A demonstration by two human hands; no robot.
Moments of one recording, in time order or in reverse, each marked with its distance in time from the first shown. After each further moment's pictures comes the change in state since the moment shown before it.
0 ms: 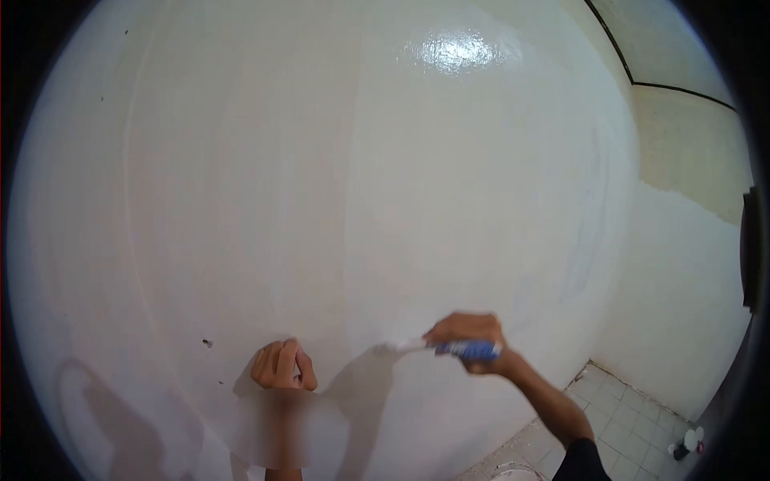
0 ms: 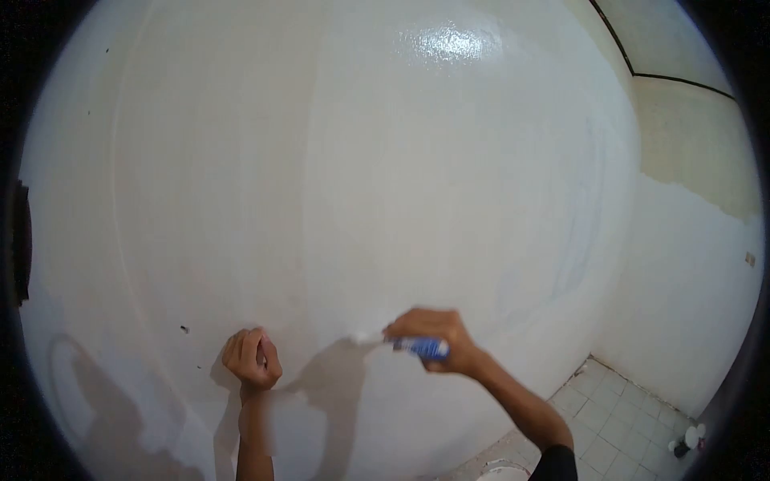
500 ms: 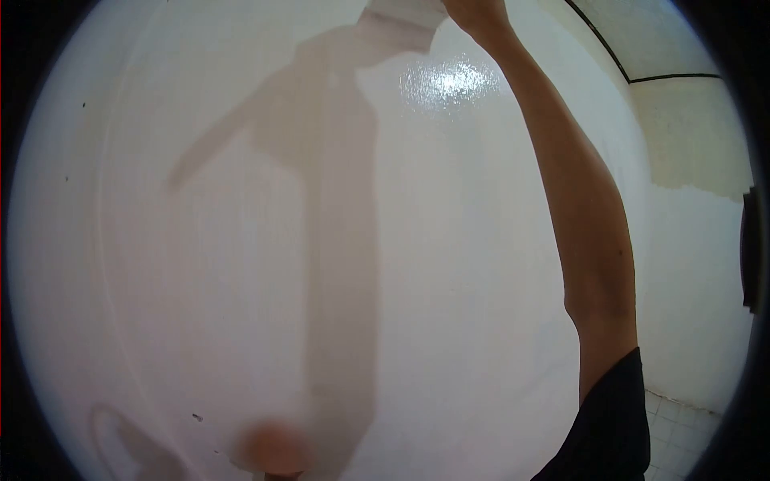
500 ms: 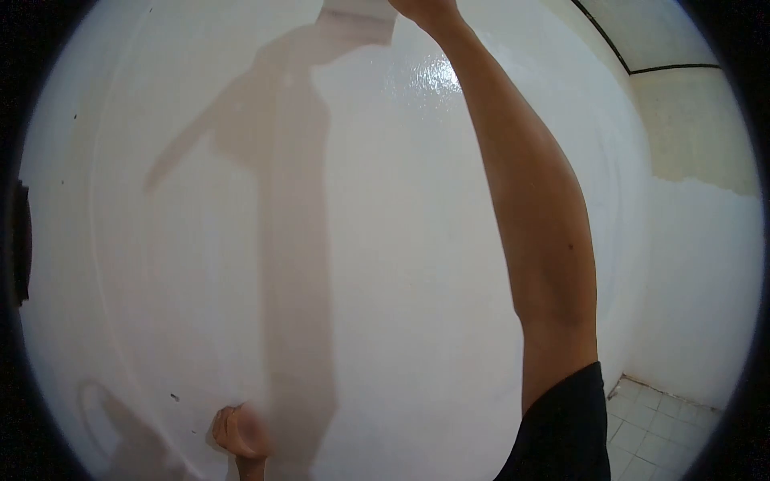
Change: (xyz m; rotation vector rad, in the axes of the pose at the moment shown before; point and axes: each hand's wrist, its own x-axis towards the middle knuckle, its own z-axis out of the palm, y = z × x) left_hand -0.005 -0.001 0.005 0.063 0.019 0.029; right_hand 0.382 0.049 -0.248 -0.456 0.901 -0.500
